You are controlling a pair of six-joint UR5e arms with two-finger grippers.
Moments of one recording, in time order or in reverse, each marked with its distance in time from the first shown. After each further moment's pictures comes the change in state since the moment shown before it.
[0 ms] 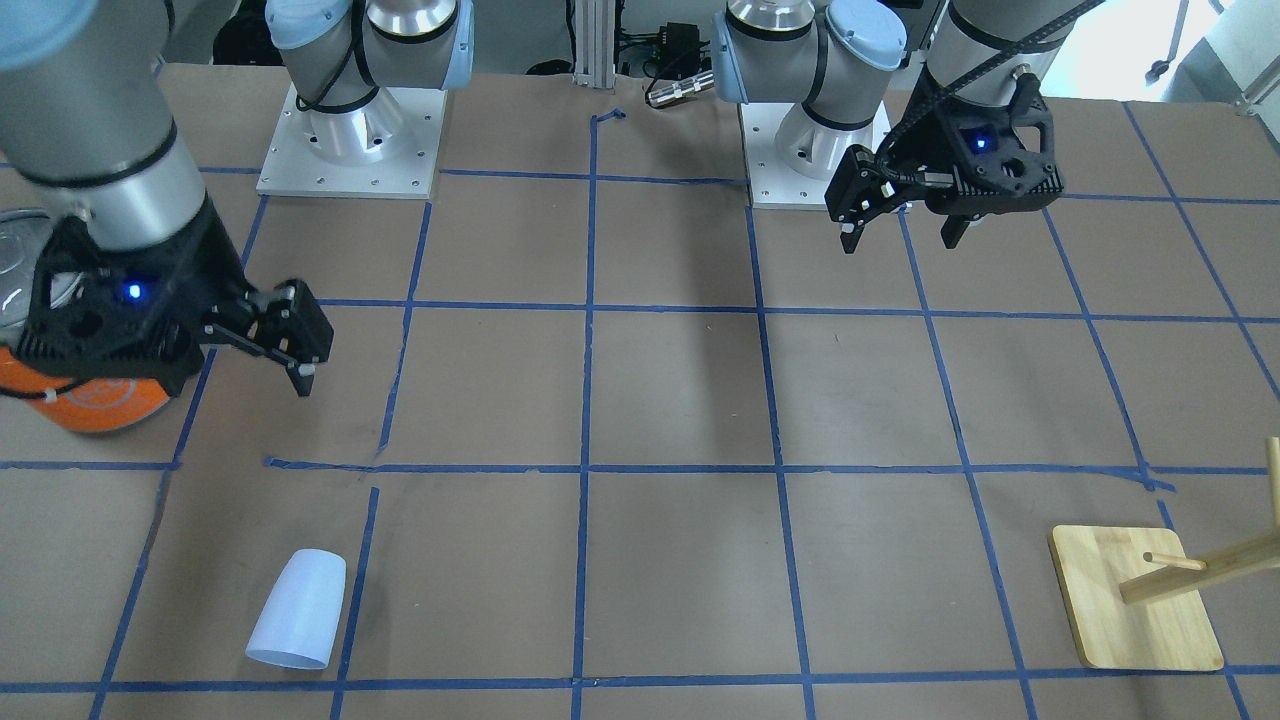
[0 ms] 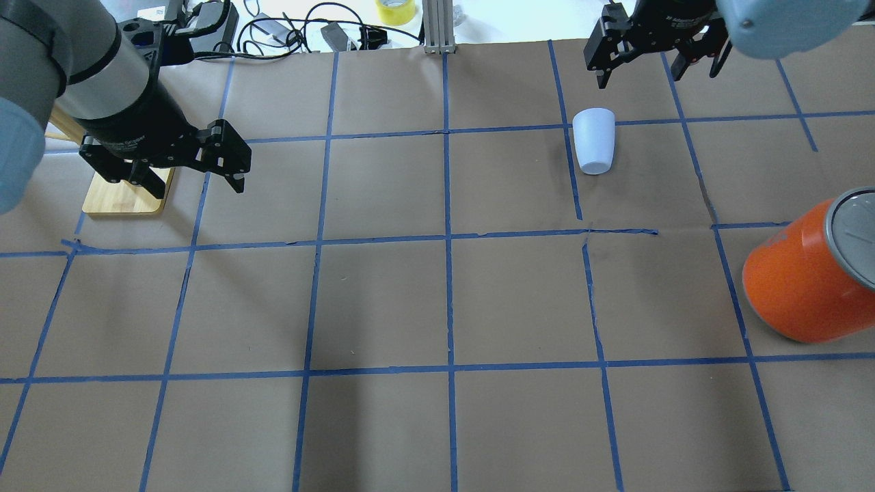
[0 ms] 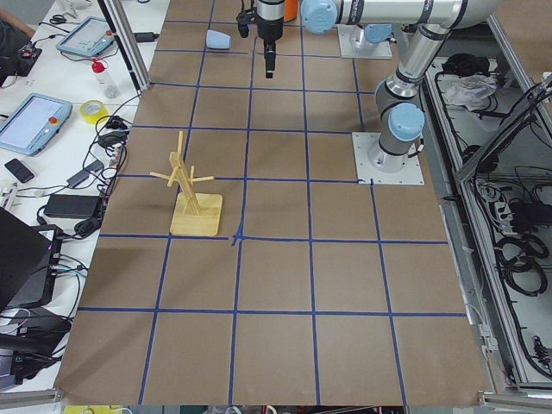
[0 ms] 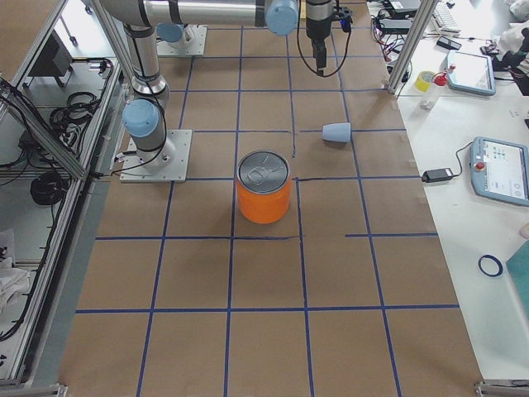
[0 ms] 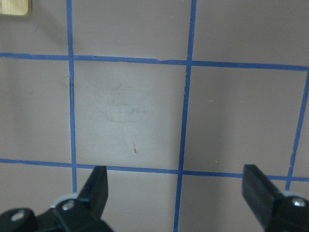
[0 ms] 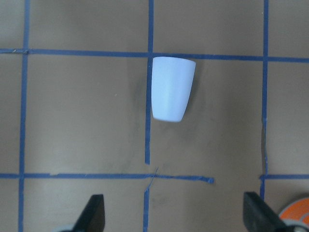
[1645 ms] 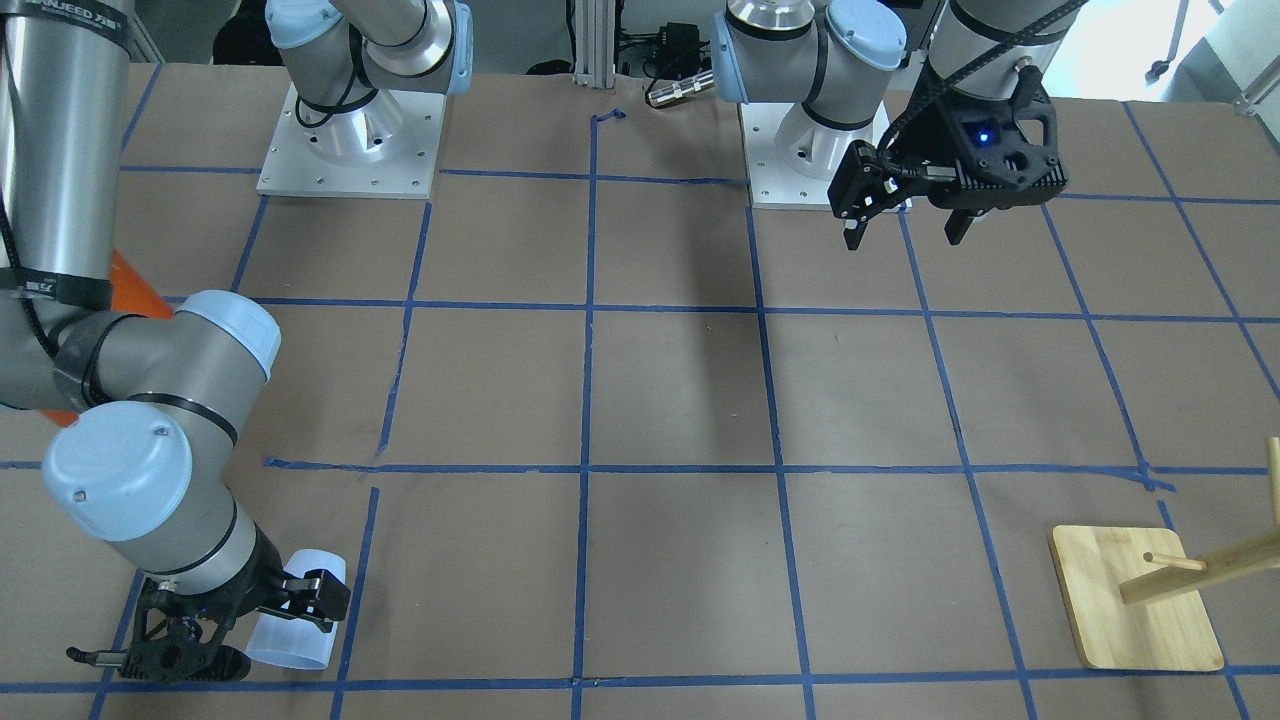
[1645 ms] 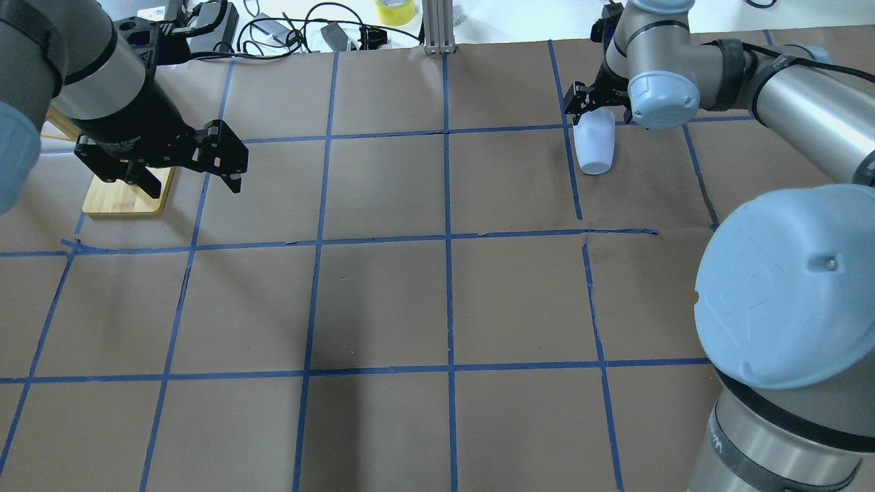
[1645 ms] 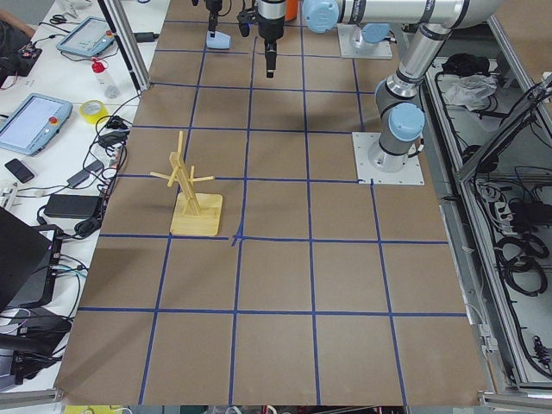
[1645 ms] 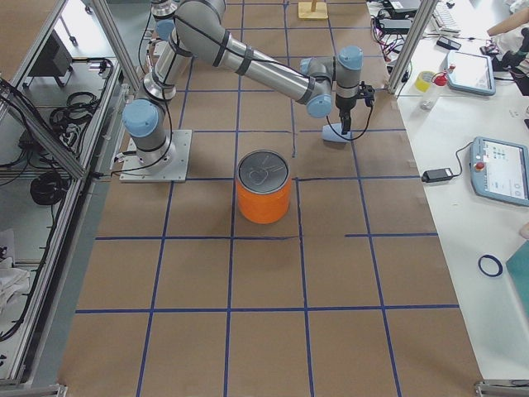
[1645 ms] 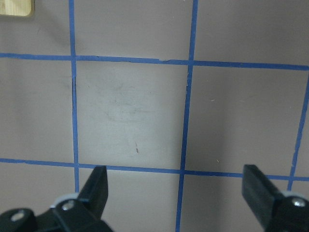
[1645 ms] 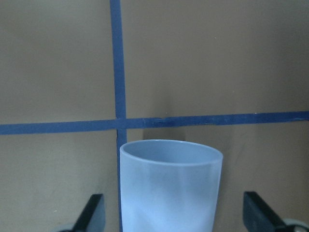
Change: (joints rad) left arm 0.000 0.007 0.000 0.000 0.009 0.003; right arm -0.052 0.388 0.015 -0.422 0.058 0.010
